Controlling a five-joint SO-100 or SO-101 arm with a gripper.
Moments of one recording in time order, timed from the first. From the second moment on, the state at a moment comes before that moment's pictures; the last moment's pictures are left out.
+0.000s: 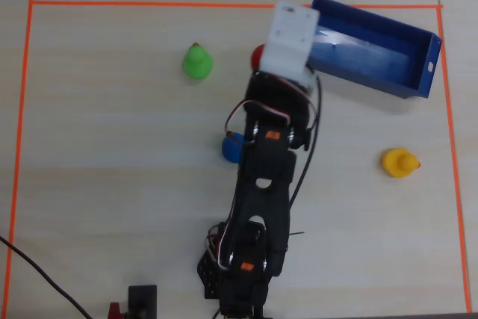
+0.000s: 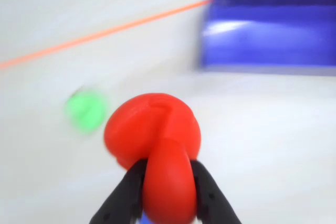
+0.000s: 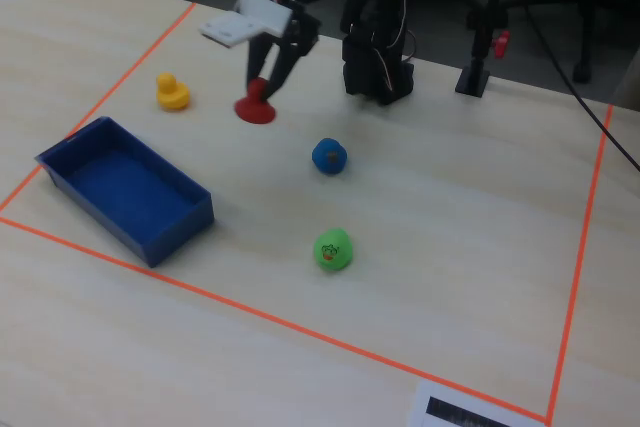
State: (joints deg) arm 19.7 113.3 89.3 65.3 -81.8
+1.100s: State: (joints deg) arm 39.2 45.4 33.8 55.1 -76.4
